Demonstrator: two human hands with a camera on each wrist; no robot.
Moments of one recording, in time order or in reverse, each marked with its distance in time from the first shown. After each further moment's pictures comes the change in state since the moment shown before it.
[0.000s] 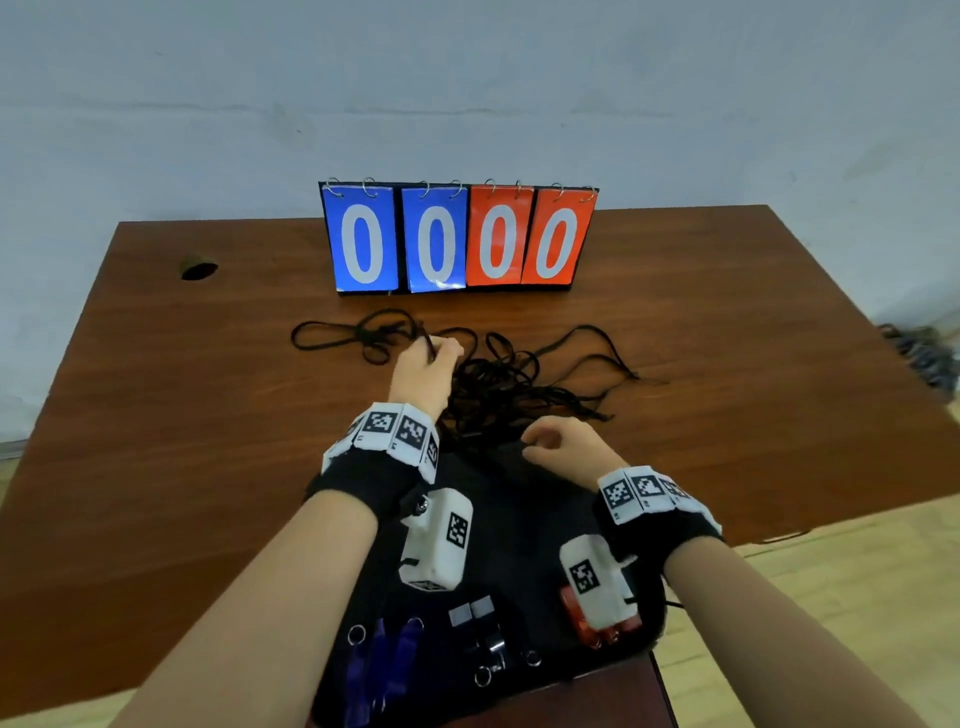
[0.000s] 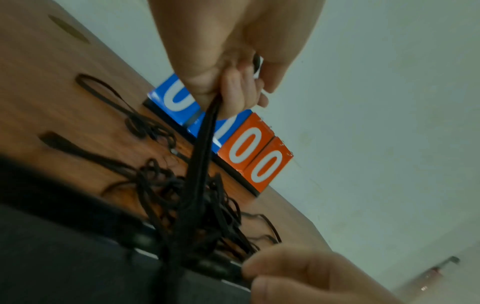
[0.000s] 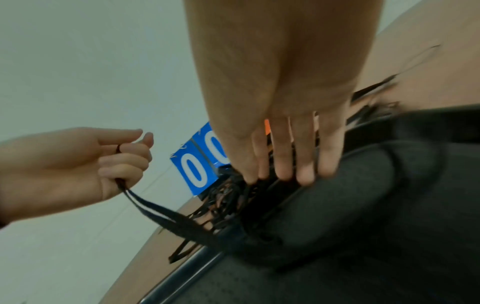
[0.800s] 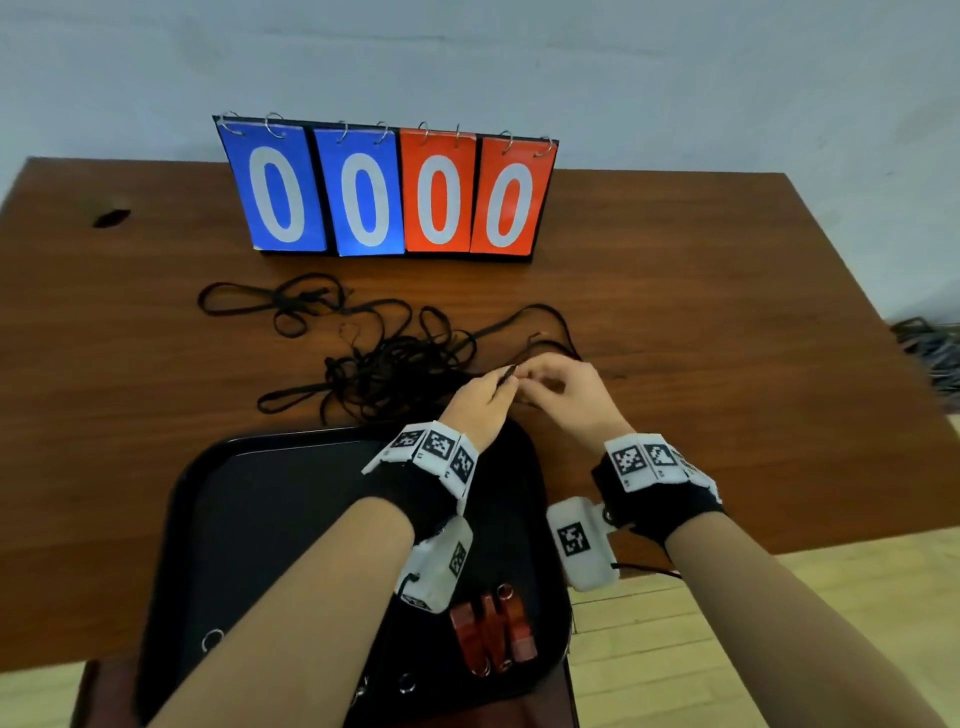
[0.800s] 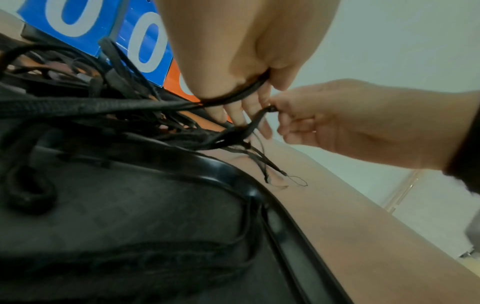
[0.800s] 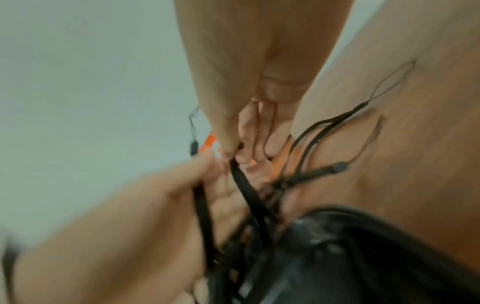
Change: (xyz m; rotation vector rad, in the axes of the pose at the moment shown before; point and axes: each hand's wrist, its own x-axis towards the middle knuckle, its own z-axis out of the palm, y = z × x) left_hand 0.000 -0.029 0.139 0.376 -0.336 0.065; right_hand 0.035 0.066 -0.068 0.264 0.169 -0.293
